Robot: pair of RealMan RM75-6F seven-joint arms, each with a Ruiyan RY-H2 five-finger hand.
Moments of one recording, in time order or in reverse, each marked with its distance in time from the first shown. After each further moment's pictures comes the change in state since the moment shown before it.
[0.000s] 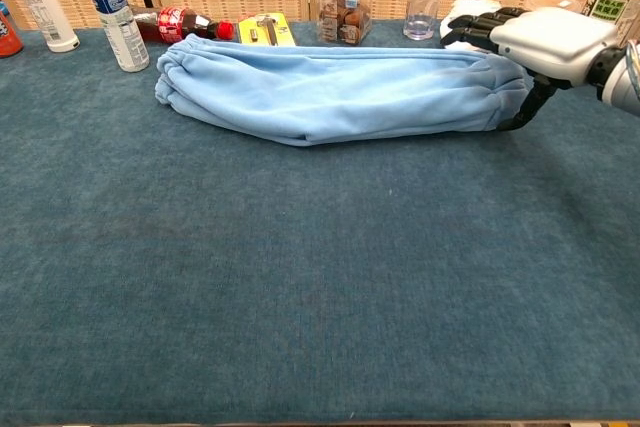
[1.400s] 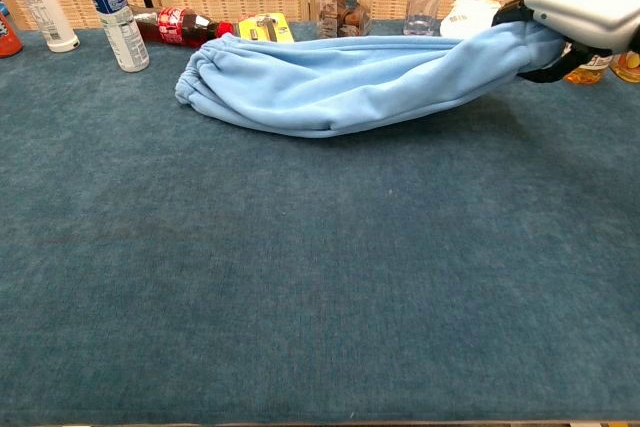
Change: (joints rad) left arm 0.021 0.010 -0.018 -0.012 0.006 -0.021 -0.003; right arm -0.003 -0.080 -0.090 0.373 -0.051 0.182 0.197
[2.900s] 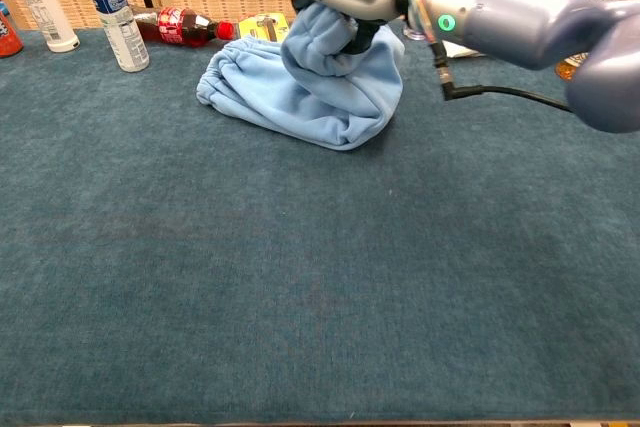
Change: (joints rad) left arm -0.003 0.024 -0.018 0.016 -0.031 -0.053 -0.046; right arm 0.394 -0.016 0.170 -0.380 0.087 -0.320 -0.537
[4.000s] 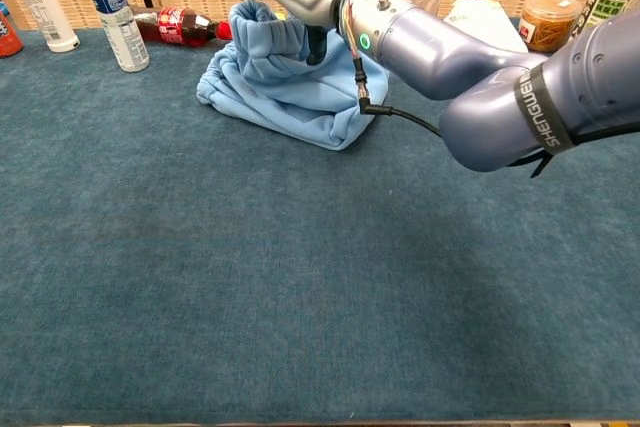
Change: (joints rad) left arm -0.013 -0.007 -0.013 0.026 -0.044 -0.032 0.002; right arm 0.135 -0.322 0.123 0.389 0.164 -0.017 -0.052
